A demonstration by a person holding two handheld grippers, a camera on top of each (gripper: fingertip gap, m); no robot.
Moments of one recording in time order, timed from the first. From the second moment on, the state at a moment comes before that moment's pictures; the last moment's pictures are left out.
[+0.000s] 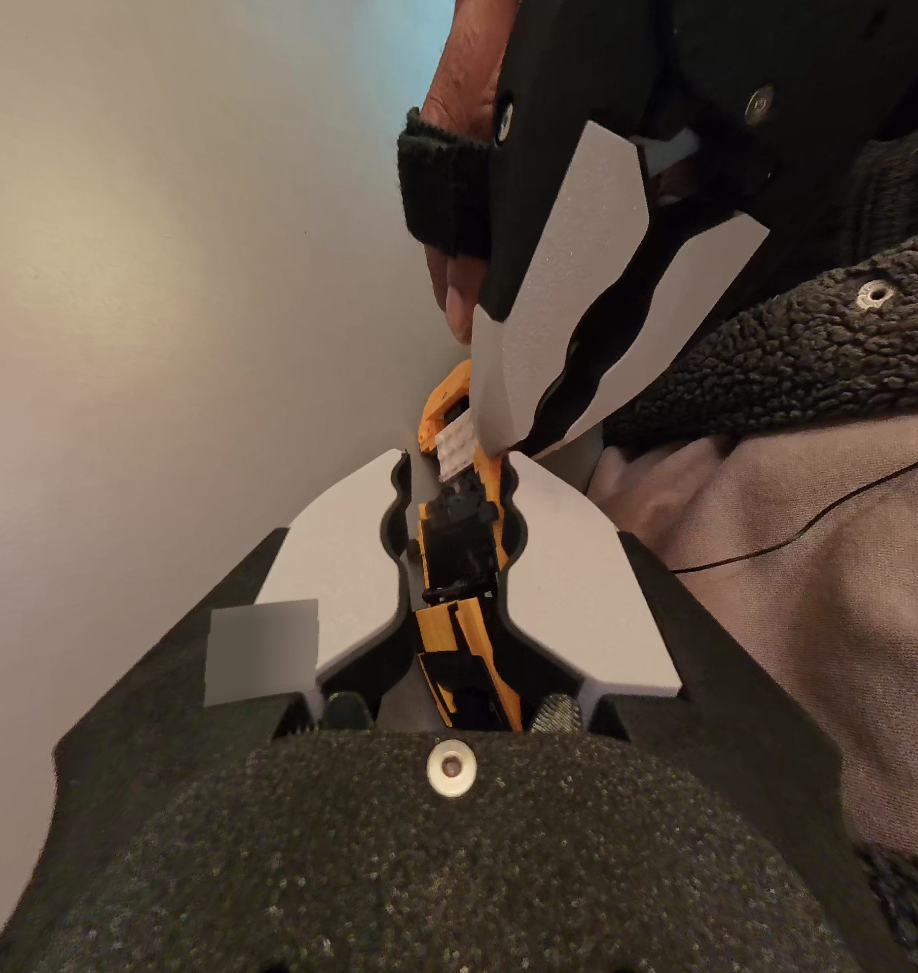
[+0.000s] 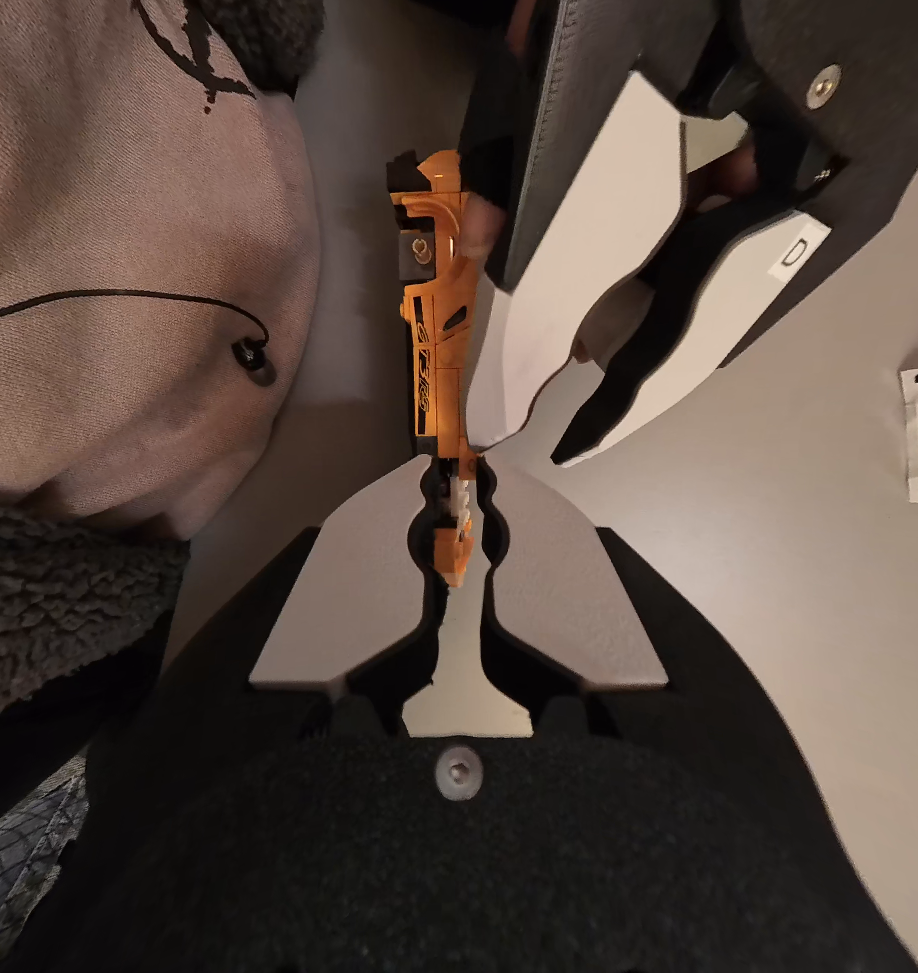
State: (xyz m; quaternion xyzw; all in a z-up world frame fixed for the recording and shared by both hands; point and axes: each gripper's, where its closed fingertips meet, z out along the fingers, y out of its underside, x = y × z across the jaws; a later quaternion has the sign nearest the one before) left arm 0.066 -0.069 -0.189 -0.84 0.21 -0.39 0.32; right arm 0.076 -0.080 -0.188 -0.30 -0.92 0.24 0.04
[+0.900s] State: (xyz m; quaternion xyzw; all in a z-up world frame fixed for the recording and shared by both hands) left arm 0.058 -0.066 -0.194 -0.86 0.24 -0.32 0.32; right arm 0.075 -0.078 -0.188 -0.31 -0.92 0.23 0.05
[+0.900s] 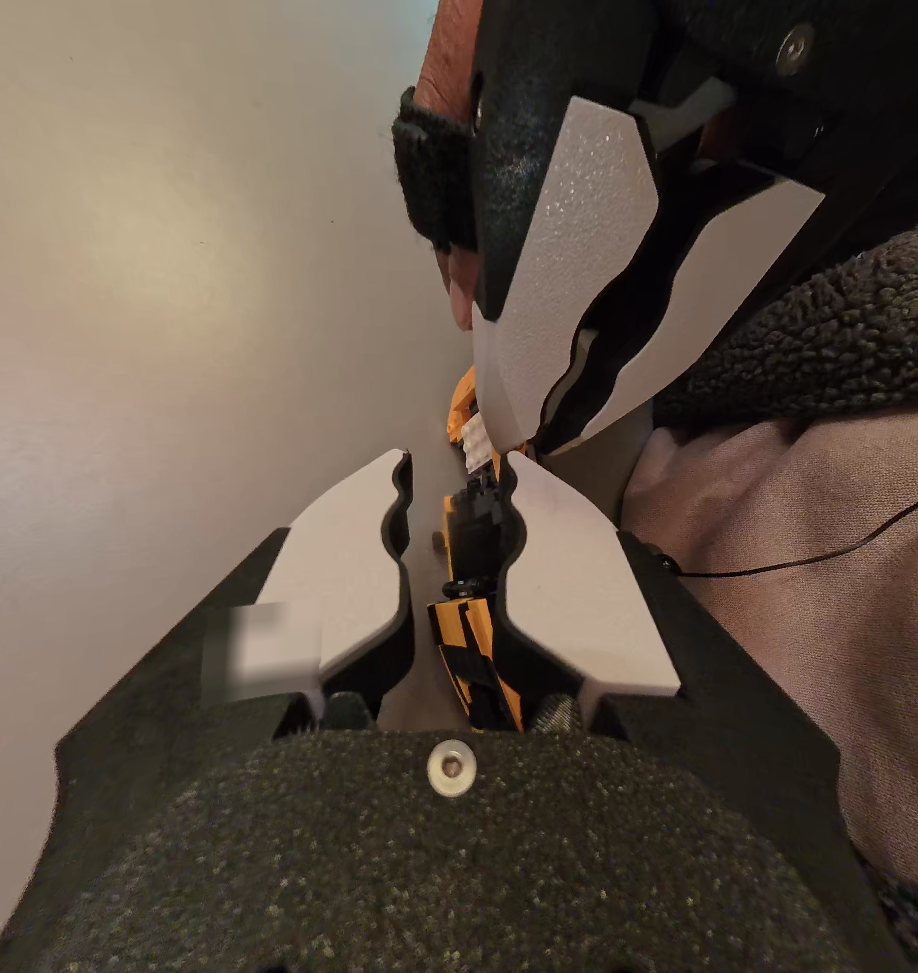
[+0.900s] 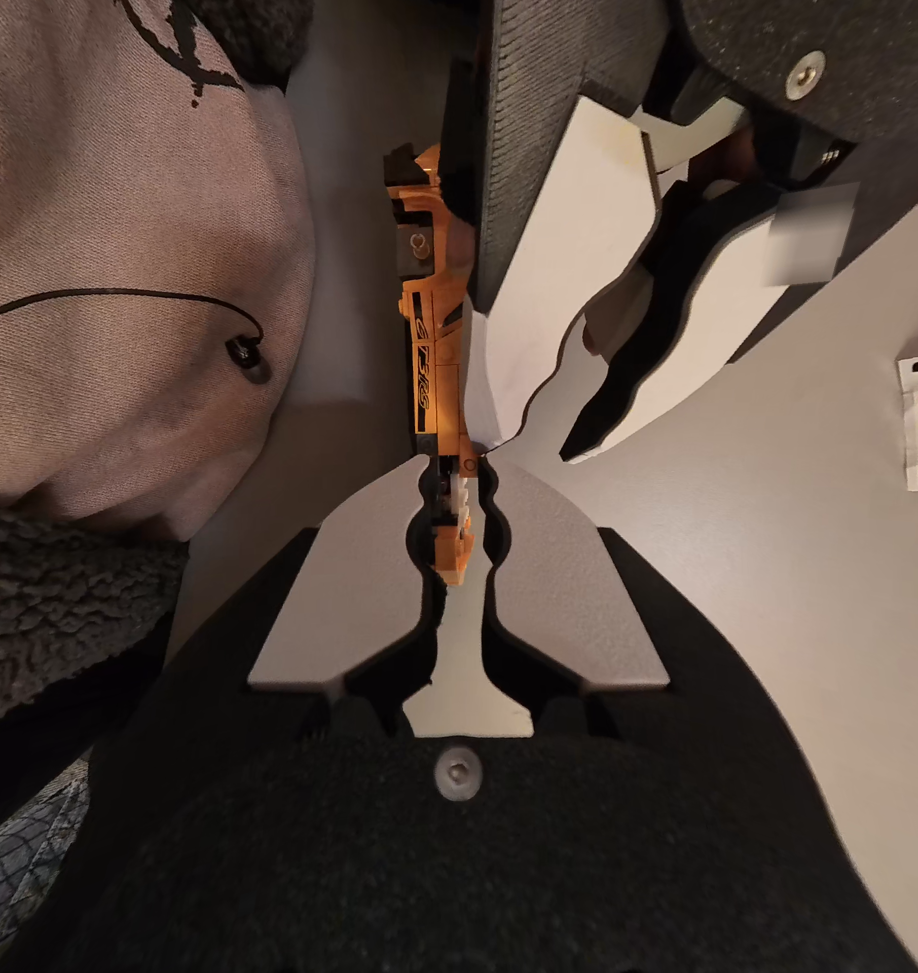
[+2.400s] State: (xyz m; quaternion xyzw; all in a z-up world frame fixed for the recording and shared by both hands) left arm 0.061 -0.068 -0.190 -0.85 0.23 -0.34 0.32; right arm 0.075 -0.078 -0.189 -0.29 -0.92 0.24 0.08
